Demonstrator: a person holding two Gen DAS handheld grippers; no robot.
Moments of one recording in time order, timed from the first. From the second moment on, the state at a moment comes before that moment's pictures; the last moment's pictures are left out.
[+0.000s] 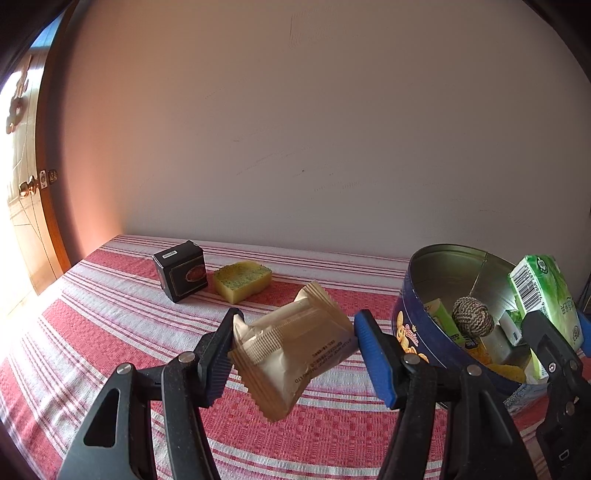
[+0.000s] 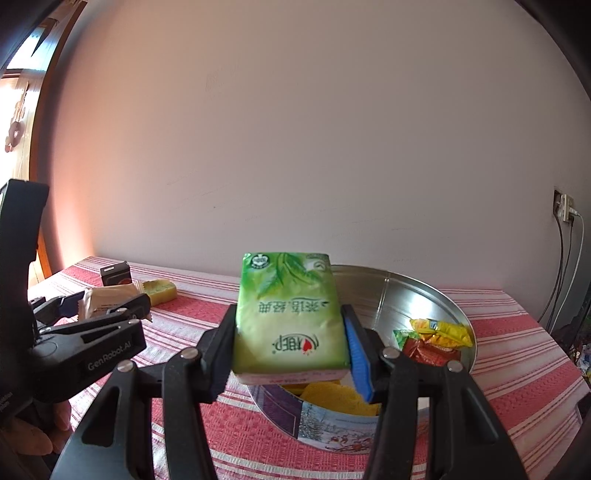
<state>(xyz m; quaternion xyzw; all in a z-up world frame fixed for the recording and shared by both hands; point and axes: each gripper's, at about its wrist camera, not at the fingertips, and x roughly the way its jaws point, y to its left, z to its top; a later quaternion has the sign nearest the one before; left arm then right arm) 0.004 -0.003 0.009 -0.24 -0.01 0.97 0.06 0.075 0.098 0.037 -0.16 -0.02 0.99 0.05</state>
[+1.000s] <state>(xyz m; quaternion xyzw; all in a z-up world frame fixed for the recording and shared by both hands) 0.002 0.067 0.028 -0.21 0.01 0.97 0.12 0.077 0.185 0.048 -0.15 0.01 0.98 0.12</state>
